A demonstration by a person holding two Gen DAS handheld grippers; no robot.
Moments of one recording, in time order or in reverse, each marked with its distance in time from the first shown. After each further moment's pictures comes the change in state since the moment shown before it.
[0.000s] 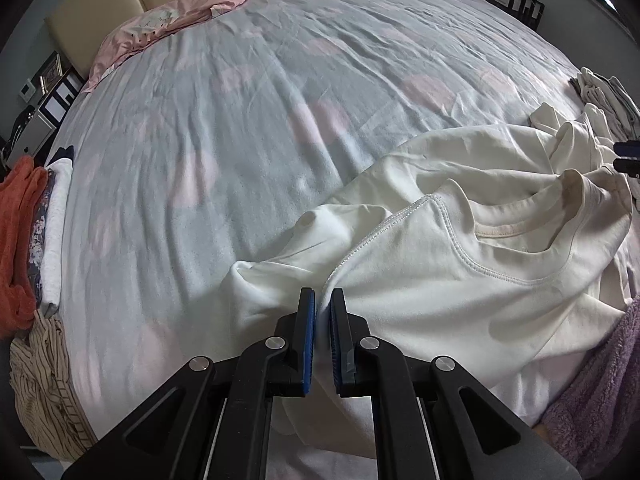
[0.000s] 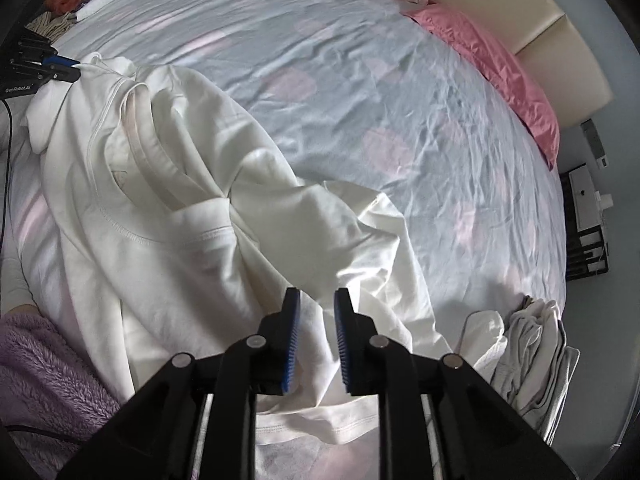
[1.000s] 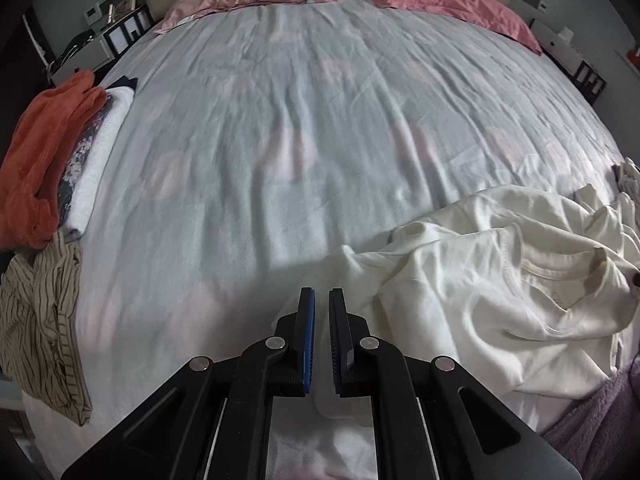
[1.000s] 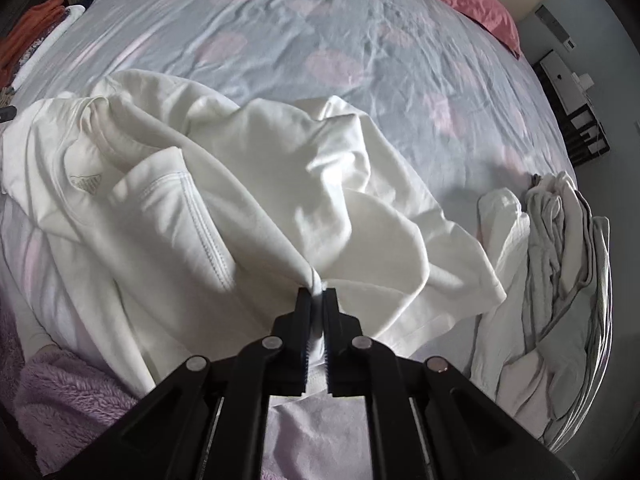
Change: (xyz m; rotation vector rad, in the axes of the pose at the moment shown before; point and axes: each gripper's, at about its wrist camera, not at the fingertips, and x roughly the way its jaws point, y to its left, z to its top) left arm -0.022 0.057 -0.016 -0.244 -0.046 -0.005; right arm 0.011 -0.015 -0.044 0.353 0.122 0.013
